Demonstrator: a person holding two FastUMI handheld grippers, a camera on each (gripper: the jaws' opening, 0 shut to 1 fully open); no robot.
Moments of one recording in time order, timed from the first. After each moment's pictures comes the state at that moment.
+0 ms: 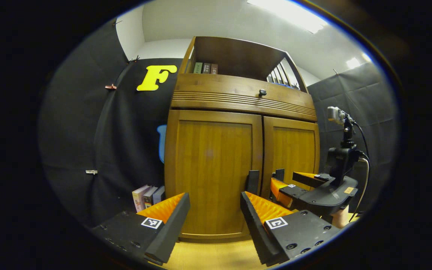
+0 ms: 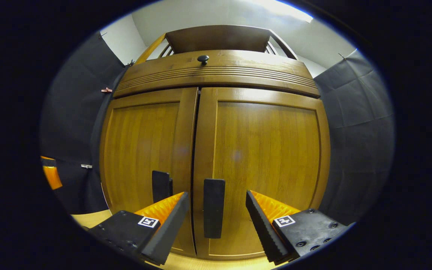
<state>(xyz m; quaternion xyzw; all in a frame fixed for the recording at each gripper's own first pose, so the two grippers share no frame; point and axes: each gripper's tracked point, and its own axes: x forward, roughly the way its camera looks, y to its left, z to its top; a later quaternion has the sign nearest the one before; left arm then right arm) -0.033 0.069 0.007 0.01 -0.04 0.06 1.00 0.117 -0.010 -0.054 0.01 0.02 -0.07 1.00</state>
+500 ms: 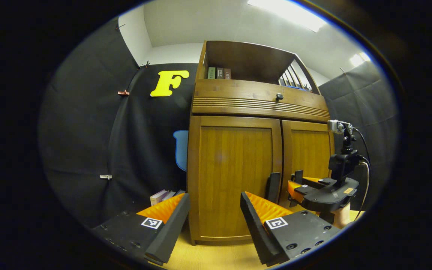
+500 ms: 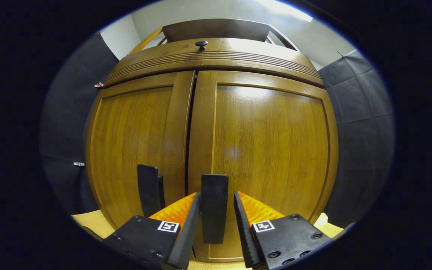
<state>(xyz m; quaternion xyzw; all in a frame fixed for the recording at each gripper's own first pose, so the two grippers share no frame) -0.038 0.104 0.010 0.01 -0.05 0.09 0.99 0.146 -0.013 -0.074 0.02 0.03 -0.09 1.00</state>
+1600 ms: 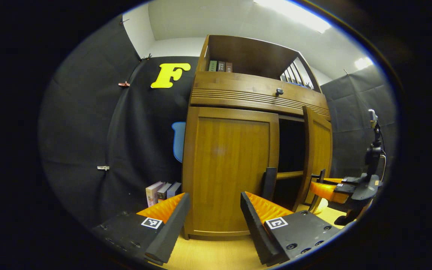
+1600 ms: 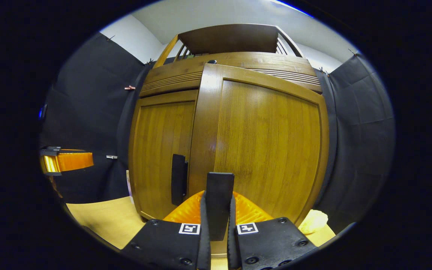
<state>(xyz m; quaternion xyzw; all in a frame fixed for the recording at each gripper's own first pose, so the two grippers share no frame) -0.040 0.083 -0.001 -0.01 -0.02 0.08 1.00 0.037 -0.016 -0.047 0.01 0.05 0.03 1.00</state>
